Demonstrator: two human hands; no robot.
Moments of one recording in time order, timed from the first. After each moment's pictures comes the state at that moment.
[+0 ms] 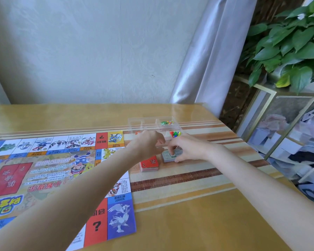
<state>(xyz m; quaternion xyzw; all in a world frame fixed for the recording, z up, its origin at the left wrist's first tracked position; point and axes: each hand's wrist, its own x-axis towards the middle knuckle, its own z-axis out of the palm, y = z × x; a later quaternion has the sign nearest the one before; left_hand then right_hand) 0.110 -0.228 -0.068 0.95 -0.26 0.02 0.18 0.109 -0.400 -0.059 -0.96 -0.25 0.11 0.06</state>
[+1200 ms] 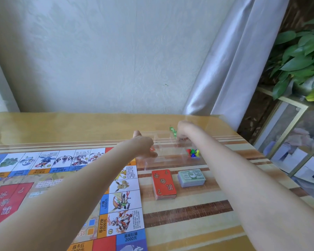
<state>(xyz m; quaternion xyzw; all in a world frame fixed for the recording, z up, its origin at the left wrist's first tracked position) 0.183 -0.187 -0.066 0.98 -0.16 -0.13 -0.01 0.236 -0.333 -0.042 -0.99 0.06 0.10 0.02</state>
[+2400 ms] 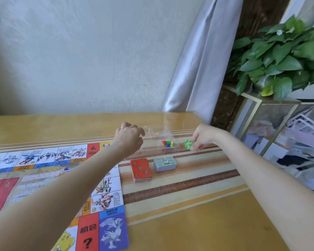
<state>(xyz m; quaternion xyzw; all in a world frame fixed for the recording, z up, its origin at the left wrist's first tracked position) 0.137 -0.210 -0.057 0.98 -0.16 0.09 0.12 0.131 -0.447 -0.011 -0.96 0.07 0.14 0.25</state>
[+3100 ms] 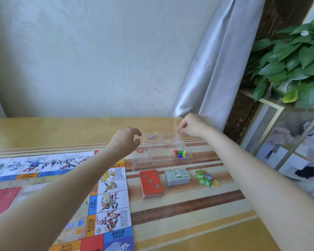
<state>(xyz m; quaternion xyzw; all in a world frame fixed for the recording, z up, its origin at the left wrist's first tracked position) 0.169 -0.179 -0.056 0.97 -0.09 0.05 0.20 0.197 -0.395 -0.008 -0.99 -0.03 -0.01 0.16</state>
